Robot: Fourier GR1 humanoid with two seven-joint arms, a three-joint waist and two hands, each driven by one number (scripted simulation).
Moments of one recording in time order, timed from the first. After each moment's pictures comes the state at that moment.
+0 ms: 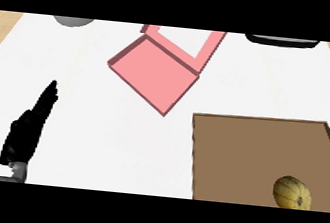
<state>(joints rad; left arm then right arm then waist) 0.01 0.32 -0.07 -1.53 -0.06 0.17 0.07 0.39 -0.66 0.12 -2.02 -0.05 -0.41 1.01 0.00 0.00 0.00</state>
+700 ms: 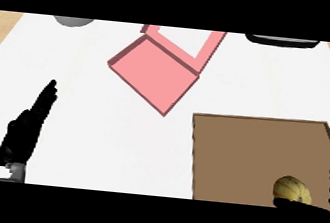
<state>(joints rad) 0.02 0.27 -0.03 -1.57 -0.10 0.12 0.11 0.32 -0.50 0.10 -1.93 0.08 -0.34 1.01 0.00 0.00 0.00</state>
